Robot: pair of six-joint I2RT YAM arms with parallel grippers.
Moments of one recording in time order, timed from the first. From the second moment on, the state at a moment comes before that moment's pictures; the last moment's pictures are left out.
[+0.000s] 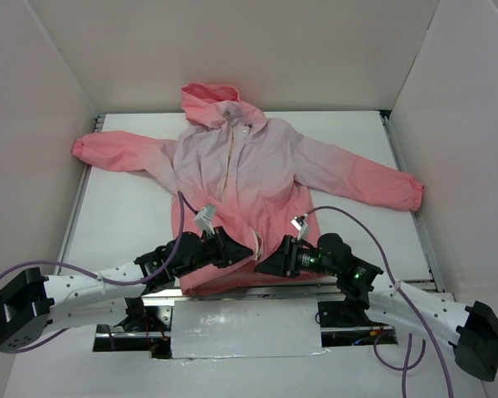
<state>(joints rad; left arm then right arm) -1.04 0.99 0.39 0.32 -0.08 -1.11 0.87 0.65 0.21 0.17 -0.38 1.13</state>
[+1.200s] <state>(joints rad) -1.04 0.99 0.39 0.34 -0.08 -1.11 0.88 0.73 0.17 0.42 -0.33 1.33</state>
